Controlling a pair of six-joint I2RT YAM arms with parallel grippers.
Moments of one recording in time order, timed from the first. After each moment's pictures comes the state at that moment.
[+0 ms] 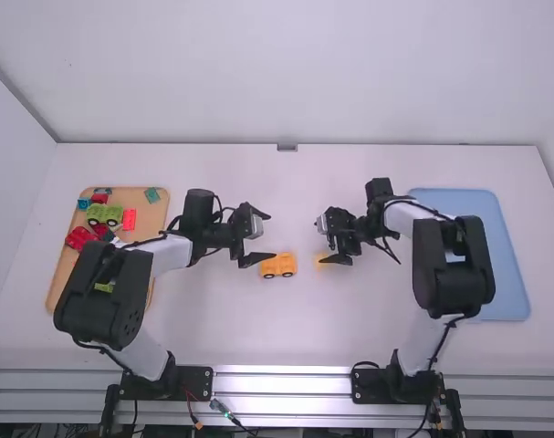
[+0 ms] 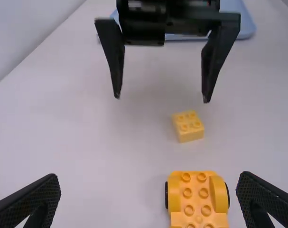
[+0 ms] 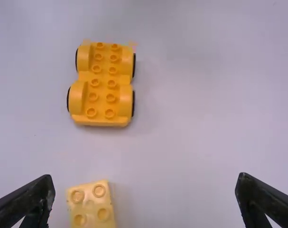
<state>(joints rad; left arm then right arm) -0.17 1.70 0.73 0.23 1.02 0.83 0.10 1.96 1.08 -0.61 -0.90 -1.63</state>
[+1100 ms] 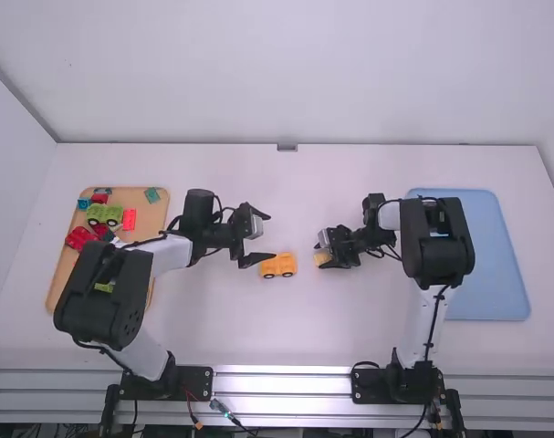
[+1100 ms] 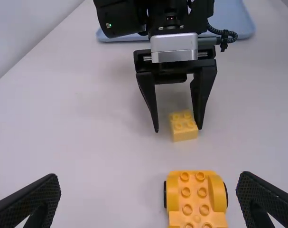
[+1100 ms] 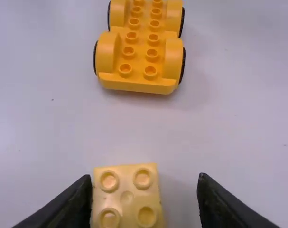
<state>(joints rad) -0.17 1.70 0.73 0.23 1.02 0.83 0.08 2.17 1.13 -0.65 -0.95 -1.81</state>
